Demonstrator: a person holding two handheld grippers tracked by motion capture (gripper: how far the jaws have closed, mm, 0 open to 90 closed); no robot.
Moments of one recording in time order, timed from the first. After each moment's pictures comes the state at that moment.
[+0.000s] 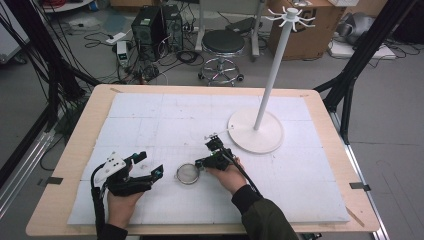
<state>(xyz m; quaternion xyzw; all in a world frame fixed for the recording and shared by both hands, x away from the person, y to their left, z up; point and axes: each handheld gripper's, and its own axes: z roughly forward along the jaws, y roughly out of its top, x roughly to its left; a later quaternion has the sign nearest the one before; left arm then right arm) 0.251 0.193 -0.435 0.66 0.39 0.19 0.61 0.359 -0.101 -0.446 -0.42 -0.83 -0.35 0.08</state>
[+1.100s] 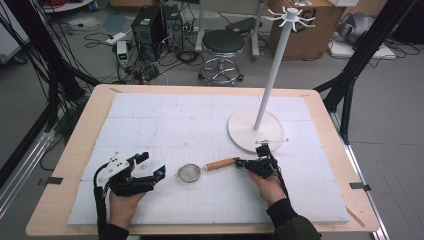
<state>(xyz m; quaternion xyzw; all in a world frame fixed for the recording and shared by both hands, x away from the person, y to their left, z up) 0.252 0.188 -0.436 0.67 0.39 0.19 0.61 0.337 -0.227 -0.454 -0.53 -0.74 -0.42 0.04</state>
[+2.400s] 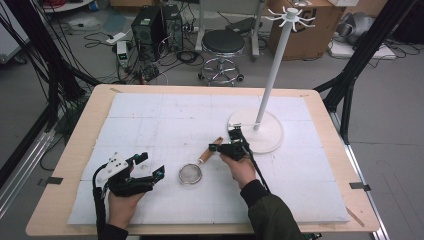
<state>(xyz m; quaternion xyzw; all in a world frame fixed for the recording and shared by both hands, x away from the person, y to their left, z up) 0.250 0.190 -0.436 0.67 0.39 0.19 0.60 0.379 -0.142 -0.437 -0.49 -0.74 -0.46 0.08</state>
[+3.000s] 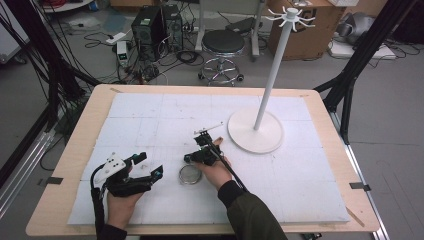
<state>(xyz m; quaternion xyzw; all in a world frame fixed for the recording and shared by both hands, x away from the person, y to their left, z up) 0.249 0.194 -0.436 0.66 0.39 0.19 0.61 0.373 -0.066 -0.448 -0.45 -0.81 -0.36 0.09</state>
